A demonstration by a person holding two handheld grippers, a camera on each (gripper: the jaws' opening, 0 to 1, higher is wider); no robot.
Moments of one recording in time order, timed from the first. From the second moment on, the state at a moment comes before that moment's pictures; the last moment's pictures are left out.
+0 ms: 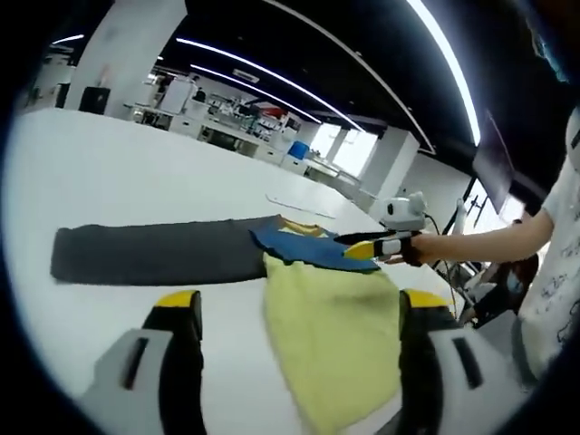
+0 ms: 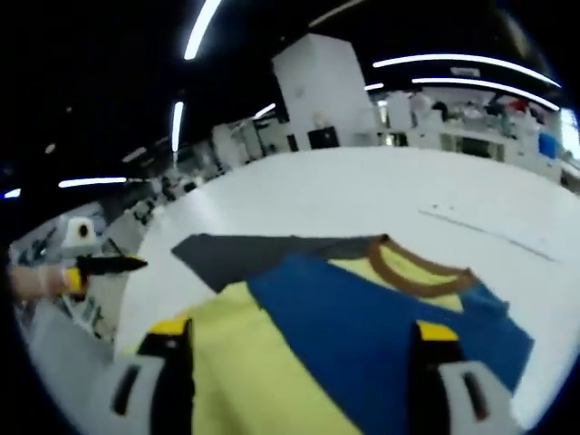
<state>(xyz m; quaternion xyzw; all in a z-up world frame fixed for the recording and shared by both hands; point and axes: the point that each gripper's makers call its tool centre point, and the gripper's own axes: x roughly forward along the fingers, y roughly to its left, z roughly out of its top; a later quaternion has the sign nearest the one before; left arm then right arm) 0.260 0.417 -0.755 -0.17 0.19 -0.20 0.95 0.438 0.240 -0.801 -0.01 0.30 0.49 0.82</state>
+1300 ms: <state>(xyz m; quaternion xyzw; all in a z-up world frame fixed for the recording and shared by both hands) 0.287 0.602 -0.824 -0.11 0.27 0.04 0.95 0.344 0.106 -0.795 0.09 0.32 0.38 0.87</state>
